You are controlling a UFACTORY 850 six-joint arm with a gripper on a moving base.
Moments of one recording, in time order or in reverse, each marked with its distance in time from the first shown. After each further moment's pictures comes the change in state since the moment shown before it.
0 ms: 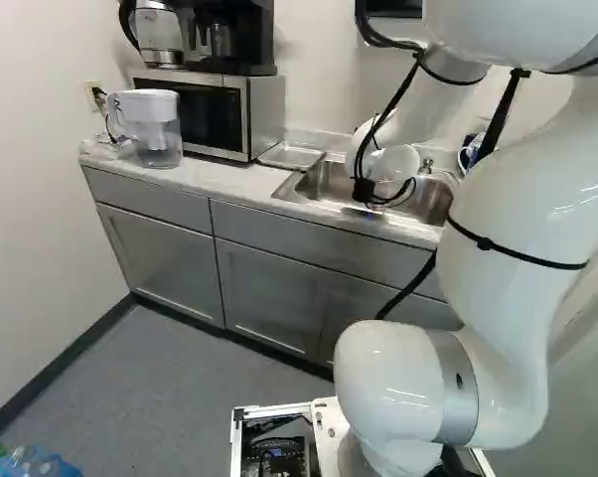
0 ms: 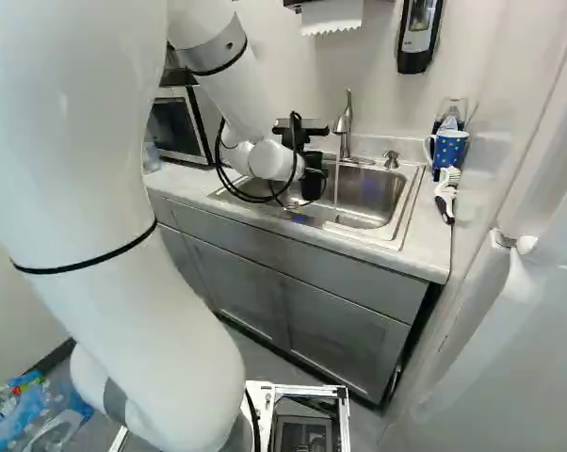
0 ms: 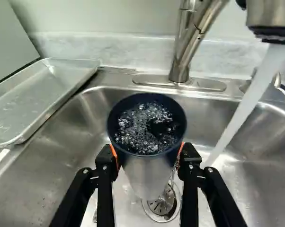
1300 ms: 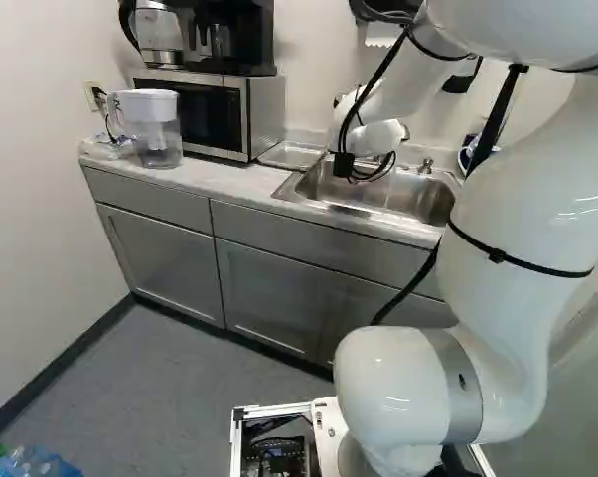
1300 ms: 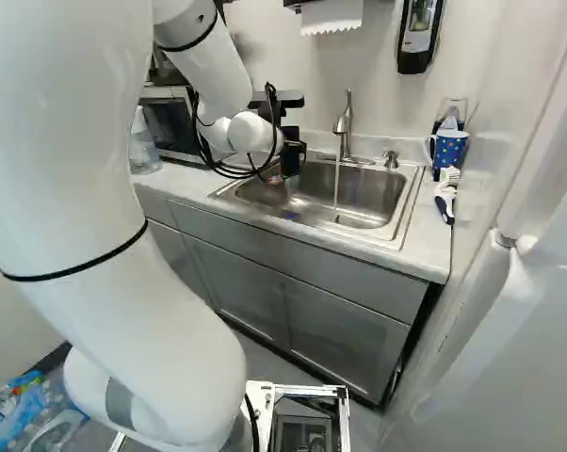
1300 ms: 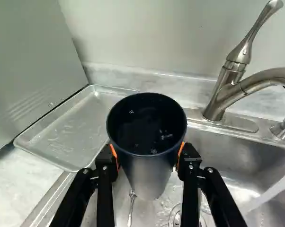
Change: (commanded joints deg) arm 6.3 2.1 -6.3 0.0 -4.3 0.0
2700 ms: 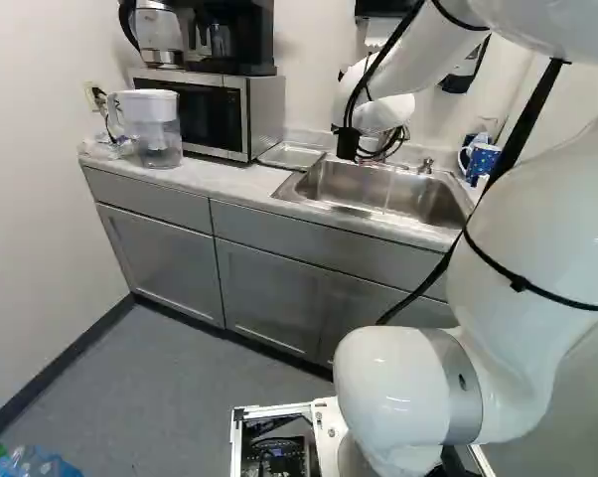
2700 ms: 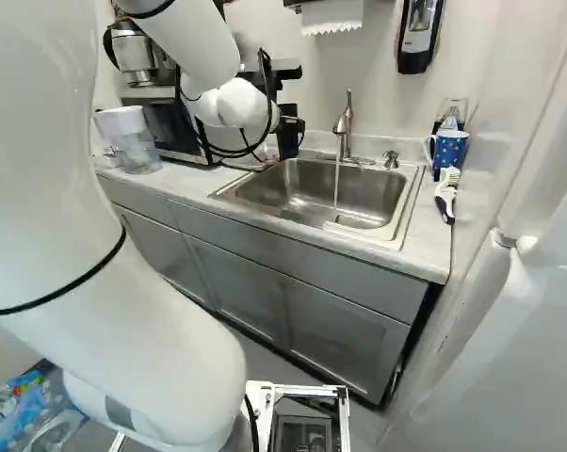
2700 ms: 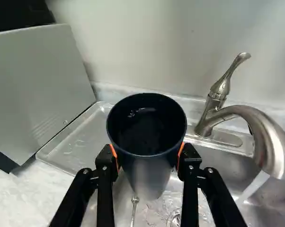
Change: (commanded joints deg) arm 0.0 5.8 -2.2 0.0 -5.4 0.0
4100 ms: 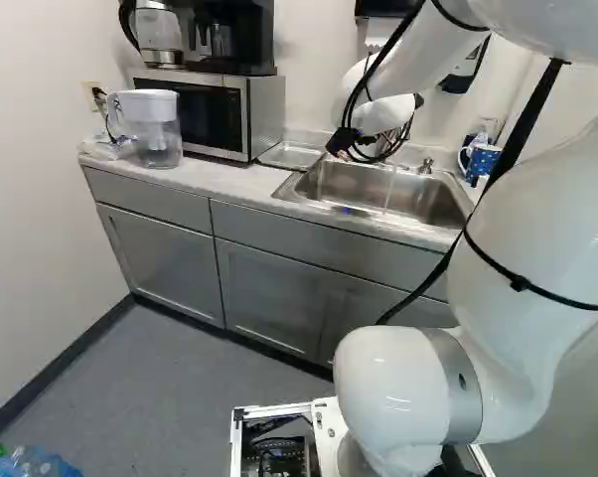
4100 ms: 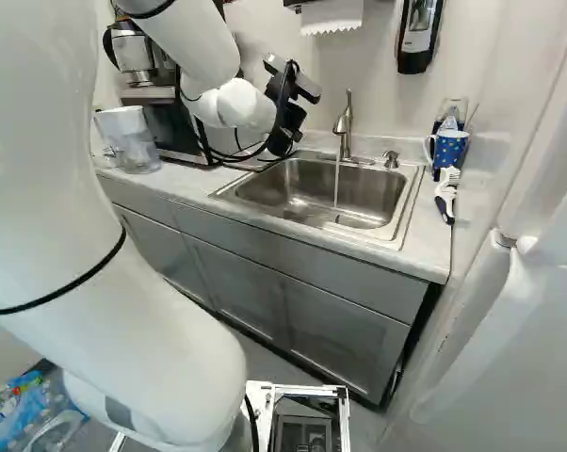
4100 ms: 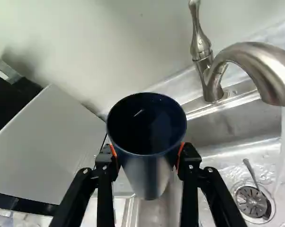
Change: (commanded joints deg) arm 0.0 0.0 0.0 0.0 0.0 36.7
